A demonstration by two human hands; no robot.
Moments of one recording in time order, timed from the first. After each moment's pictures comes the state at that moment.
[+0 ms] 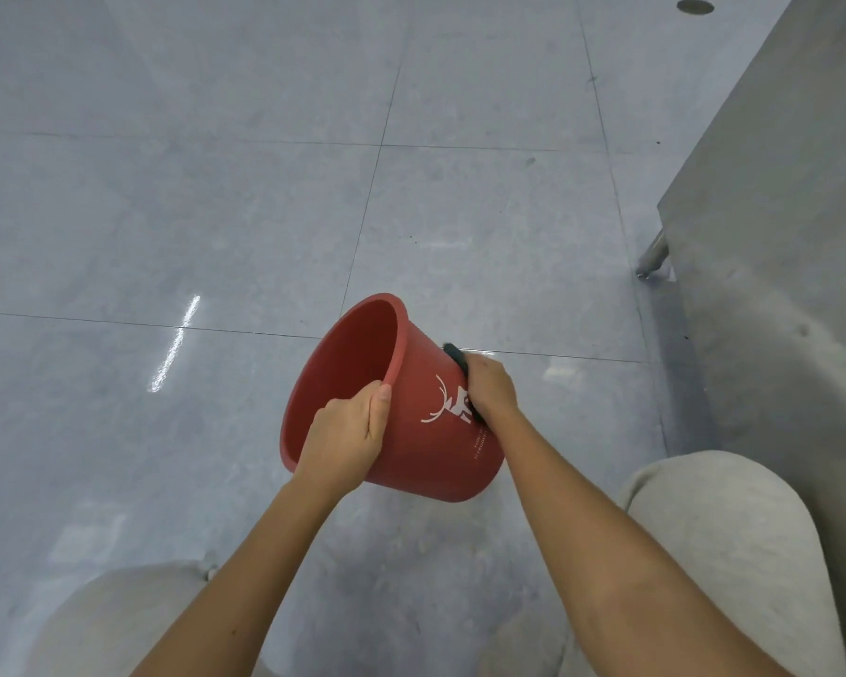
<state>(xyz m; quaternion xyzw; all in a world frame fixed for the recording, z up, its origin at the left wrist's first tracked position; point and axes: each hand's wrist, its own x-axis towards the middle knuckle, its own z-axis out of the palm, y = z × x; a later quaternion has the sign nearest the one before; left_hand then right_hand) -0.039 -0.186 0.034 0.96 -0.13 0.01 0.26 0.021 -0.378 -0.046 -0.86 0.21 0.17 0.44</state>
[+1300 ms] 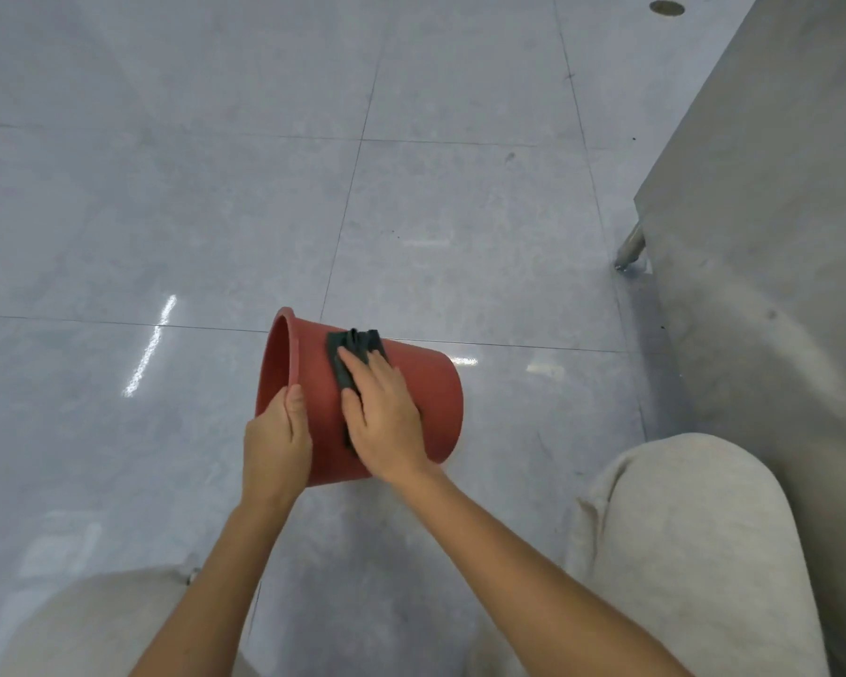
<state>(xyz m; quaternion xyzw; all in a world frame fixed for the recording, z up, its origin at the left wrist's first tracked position) -0.047 -0.147 0.001 0.93 0.04 0.10 0.36 -0.040 -0.276 -0.019 -0.90 -0.02 -0.05 0.44</state>
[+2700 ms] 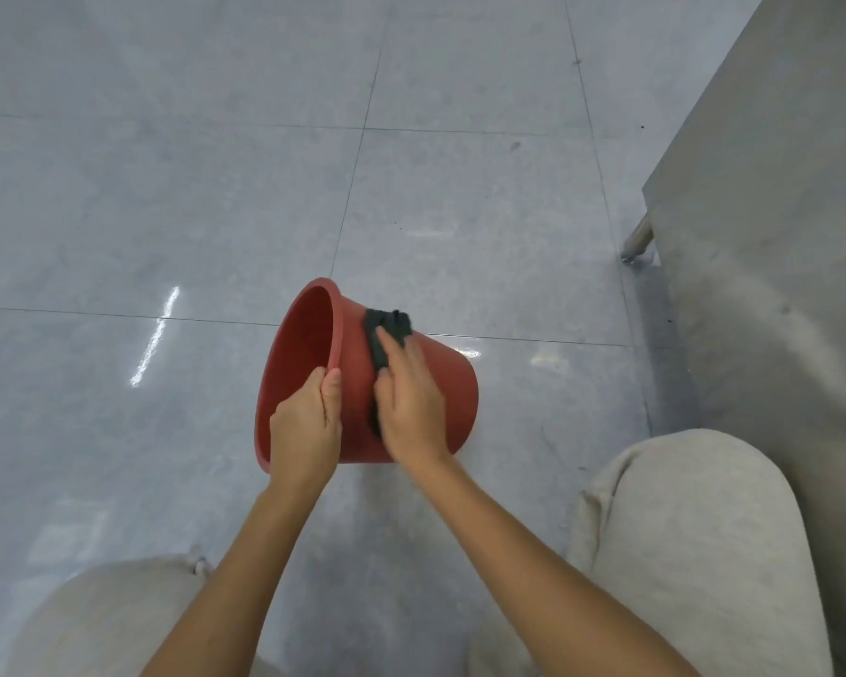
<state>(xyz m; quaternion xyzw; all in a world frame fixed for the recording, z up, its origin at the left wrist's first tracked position) -0.044 -0.173 0.014 0.94 -0.01 0.09 0.34 -0.036 -0.293 -0.020 -0.87 0.05 -0.10 0.49</state>
